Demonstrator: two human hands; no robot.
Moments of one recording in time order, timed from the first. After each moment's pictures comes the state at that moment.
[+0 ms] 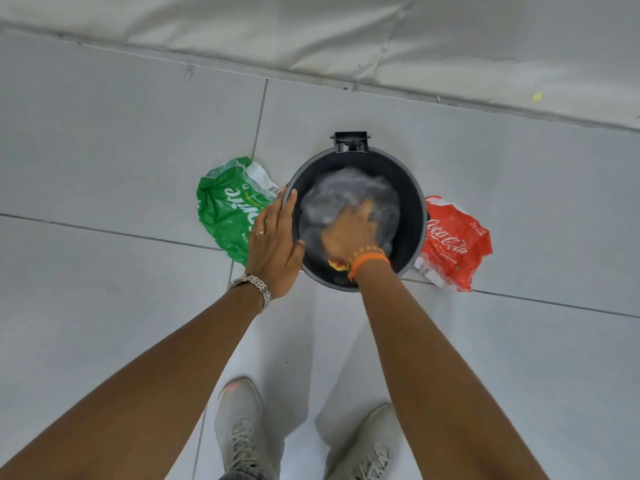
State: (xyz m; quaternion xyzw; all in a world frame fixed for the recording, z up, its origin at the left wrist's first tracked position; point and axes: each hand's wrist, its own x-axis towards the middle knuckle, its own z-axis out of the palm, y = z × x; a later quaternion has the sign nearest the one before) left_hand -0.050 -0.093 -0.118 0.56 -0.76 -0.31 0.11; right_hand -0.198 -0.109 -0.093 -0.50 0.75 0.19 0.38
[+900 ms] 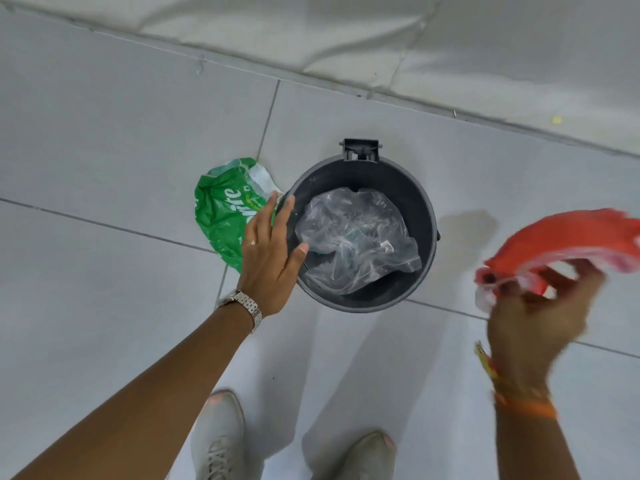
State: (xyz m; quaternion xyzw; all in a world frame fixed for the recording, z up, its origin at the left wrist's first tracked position) left_hand -0.053 -0.085 -0.130 0.60 -0.72 -0.30 0.18; right_hand -0.327 0.001 -0.038 -0.25 0.85 -0.45 0.10
